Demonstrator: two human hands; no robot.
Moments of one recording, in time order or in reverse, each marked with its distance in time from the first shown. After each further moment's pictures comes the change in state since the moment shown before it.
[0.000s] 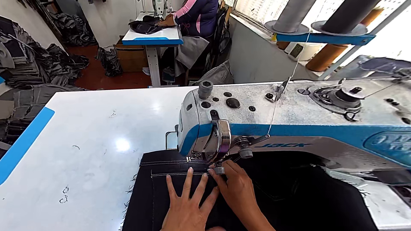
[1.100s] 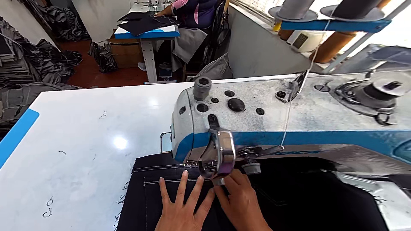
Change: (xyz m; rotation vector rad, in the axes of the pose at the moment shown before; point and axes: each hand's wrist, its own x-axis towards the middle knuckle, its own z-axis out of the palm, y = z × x) left_hand 0.001 -0.008 -0.001 0.002 -0.034 -0.002; right_hand -0.010 0.002 -0.006 0.011 0.039 -0.110
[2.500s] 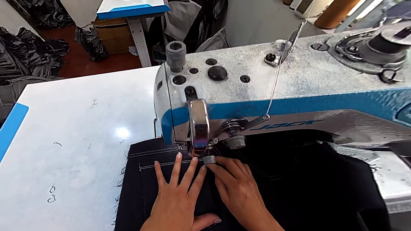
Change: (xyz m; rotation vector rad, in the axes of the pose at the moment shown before) left_hand -0.003 -0.003 0.003 0.038 0.018 0.006; right_hand -0.027 0.000 -0.010 -0.035 -0.062 -0.049
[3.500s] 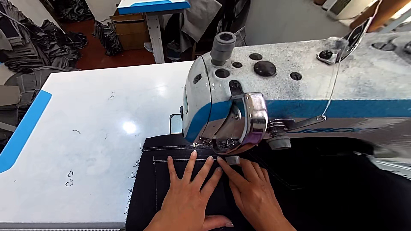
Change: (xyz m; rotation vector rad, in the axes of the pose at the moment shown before) left_hand -0.001 -0.003 -0.002 -0.038 -0.027 0.003; right_hand 0.002 0.002 0.001 -0.064 -0.049 -0.064
